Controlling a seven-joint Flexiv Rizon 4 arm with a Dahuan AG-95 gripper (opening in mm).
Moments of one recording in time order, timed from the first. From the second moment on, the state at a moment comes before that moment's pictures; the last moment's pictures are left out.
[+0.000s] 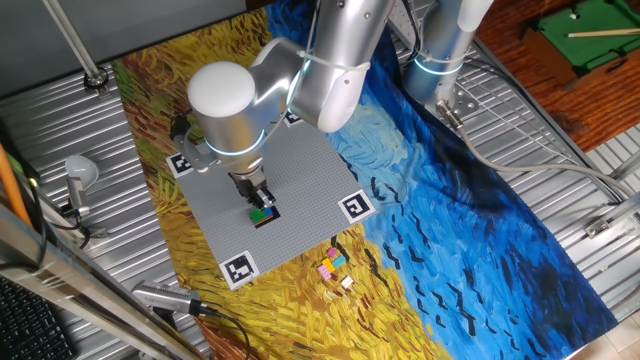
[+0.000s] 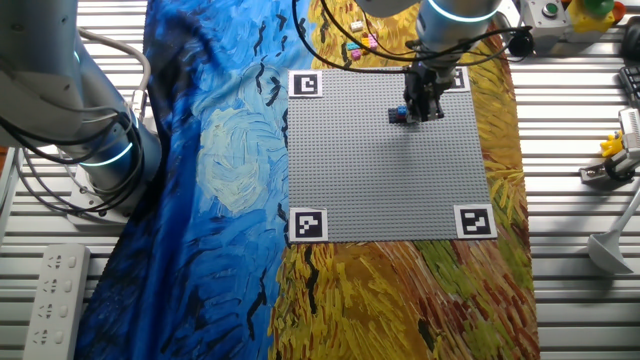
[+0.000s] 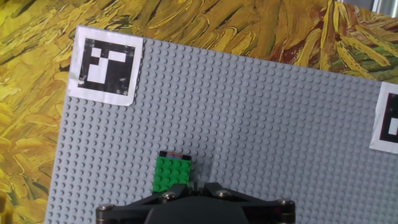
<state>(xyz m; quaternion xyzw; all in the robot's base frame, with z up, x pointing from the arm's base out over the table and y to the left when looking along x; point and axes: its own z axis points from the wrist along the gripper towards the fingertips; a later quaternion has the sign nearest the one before) 0.538 0.100 0.036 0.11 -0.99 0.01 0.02</state>
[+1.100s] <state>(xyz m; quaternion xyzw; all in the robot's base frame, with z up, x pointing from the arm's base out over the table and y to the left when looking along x) 0.537 0.100 0.035 0.11 -0.99 0.00 0.01</state>
